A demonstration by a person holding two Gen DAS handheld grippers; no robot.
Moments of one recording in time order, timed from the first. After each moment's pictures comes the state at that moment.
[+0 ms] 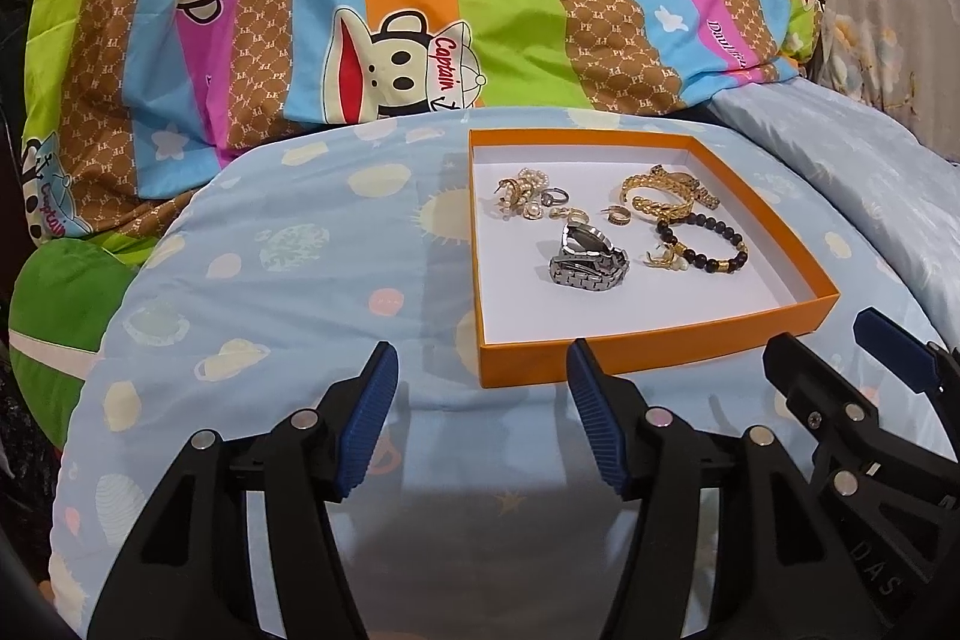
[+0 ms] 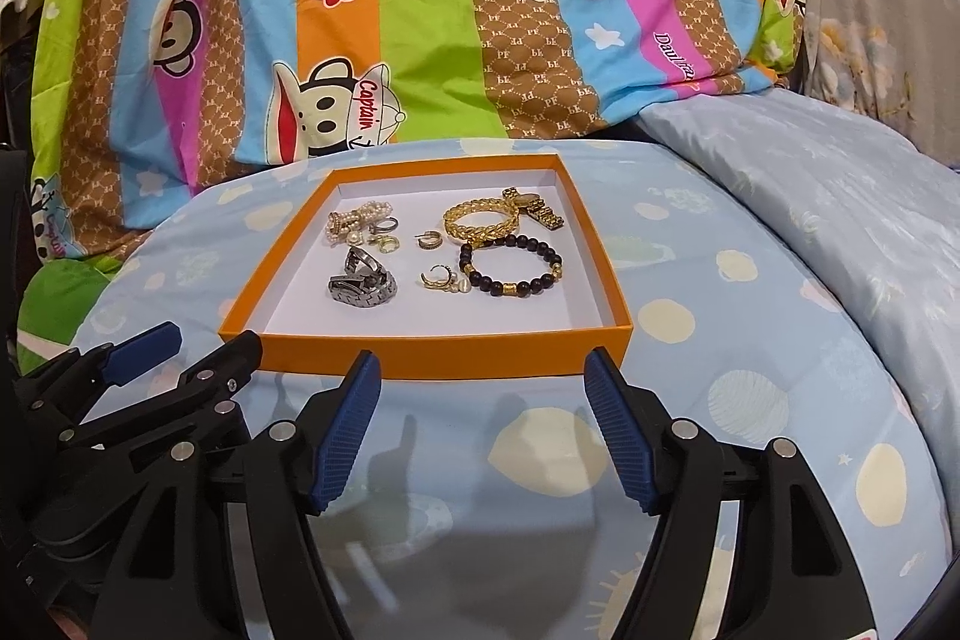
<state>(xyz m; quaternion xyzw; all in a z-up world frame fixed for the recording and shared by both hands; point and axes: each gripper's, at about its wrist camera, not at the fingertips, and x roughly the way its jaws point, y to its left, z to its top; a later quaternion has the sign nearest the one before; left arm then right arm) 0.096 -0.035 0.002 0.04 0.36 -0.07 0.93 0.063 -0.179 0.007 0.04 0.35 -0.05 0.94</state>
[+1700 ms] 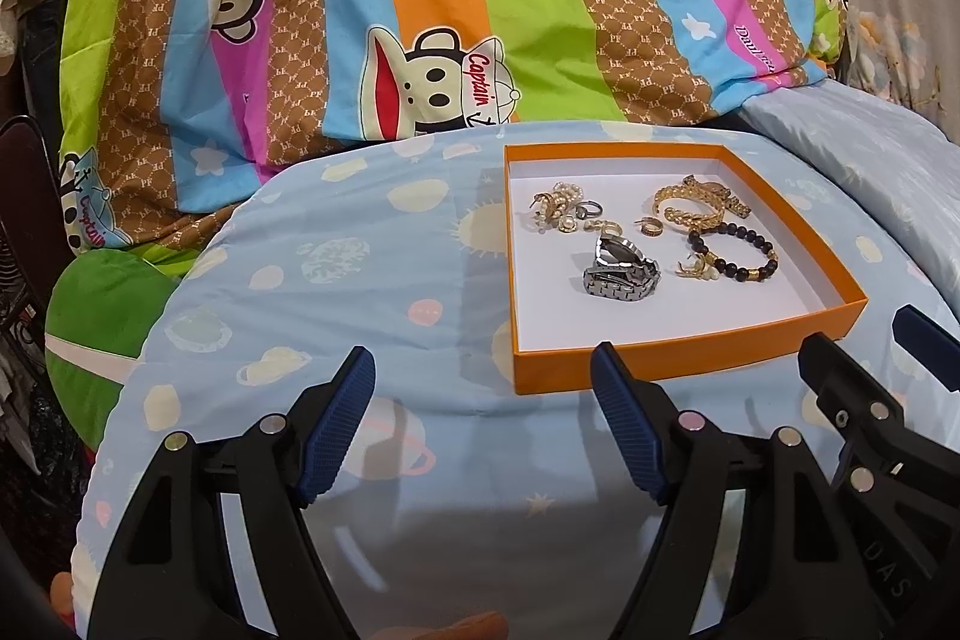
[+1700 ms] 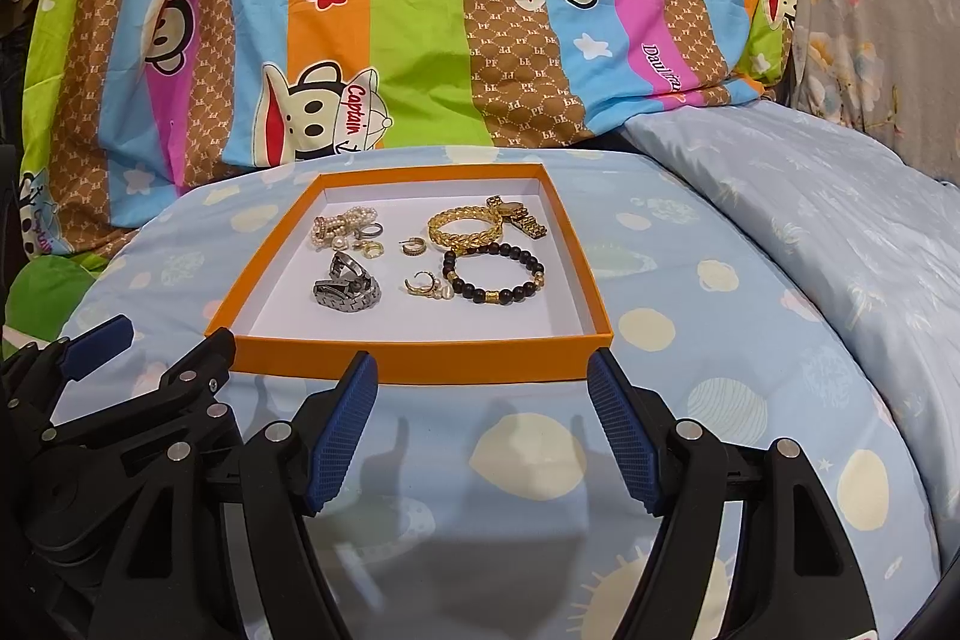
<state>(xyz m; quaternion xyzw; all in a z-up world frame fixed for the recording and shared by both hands) 0.089 -0.035 0.008 0.06 0.34 -0.02 0.94 0.062 -0.179 0.011 0.03 0.34 -0.07 0.94</state>
